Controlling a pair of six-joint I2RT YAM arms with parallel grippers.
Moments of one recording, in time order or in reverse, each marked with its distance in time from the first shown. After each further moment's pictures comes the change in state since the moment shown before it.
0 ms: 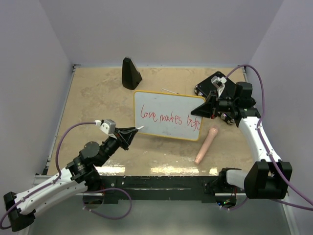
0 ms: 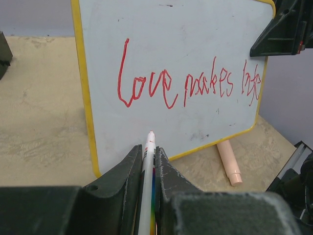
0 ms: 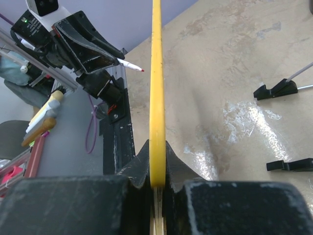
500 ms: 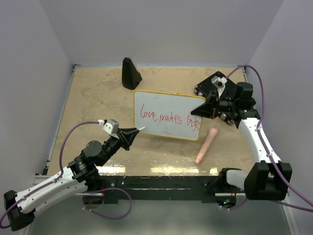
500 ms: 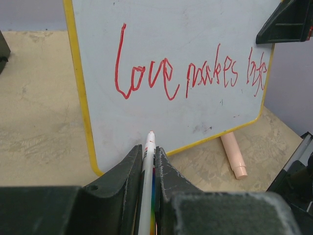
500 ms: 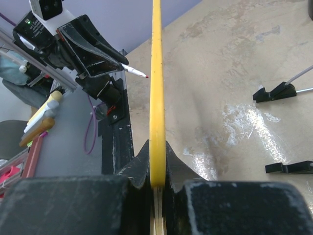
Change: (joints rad) left arm 0.000 0.035 0.001 0.000 0.015 0.018; right arm 0.000 -0.013 -0.022 0.065 -0.002 0.042
